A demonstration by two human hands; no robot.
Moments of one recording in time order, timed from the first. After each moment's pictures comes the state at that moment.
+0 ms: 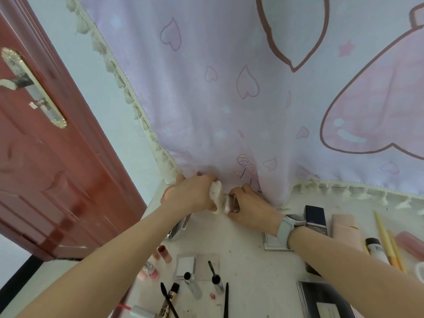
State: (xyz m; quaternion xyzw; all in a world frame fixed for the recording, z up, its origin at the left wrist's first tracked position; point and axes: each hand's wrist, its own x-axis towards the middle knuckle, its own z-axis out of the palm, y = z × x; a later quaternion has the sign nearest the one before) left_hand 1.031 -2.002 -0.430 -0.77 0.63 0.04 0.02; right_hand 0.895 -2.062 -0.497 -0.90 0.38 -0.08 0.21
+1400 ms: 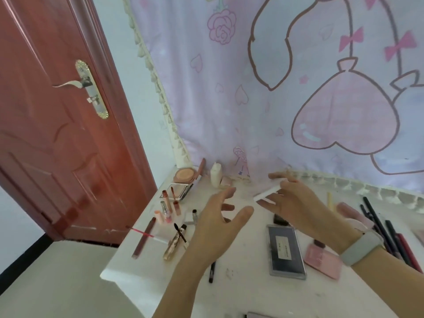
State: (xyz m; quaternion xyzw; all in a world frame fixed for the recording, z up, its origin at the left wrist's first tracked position) left_hand 0.886 -1.821 -0.413 -0.68 0.50 0.23 -0.48; right_hand 0.747 -1.956 -0.423 -0.45 0.16 -0.33 0.82
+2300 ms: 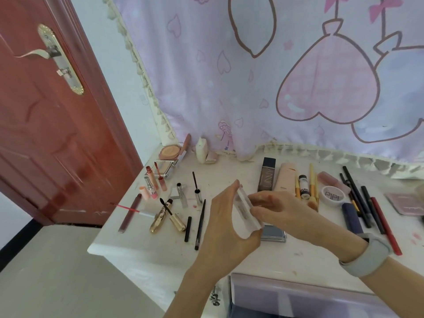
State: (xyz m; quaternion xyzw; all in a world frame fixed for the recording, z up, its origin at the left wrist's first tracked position) left_hand 0.838 -1.799 -0.467 -0.62 0.58 0.19 -0.48; right_hand 0.714 -1.887 -0.423 -0.78 0.32 -0.15 0.51
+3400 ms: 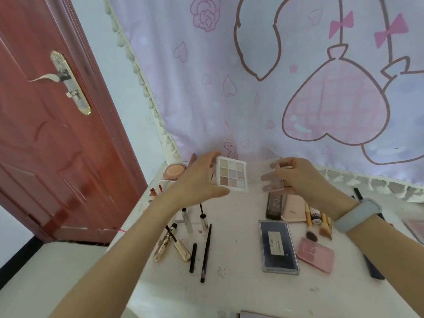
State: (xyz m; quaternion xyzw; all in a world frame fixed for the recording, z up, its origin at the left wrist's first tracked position) left_hand 0.940 -1.880 -0.380 -0.69 0.65 0.16 -0.27; right_hand 0.742 -1.972 -0.384 -0.61 0.44 -0.29 0.59
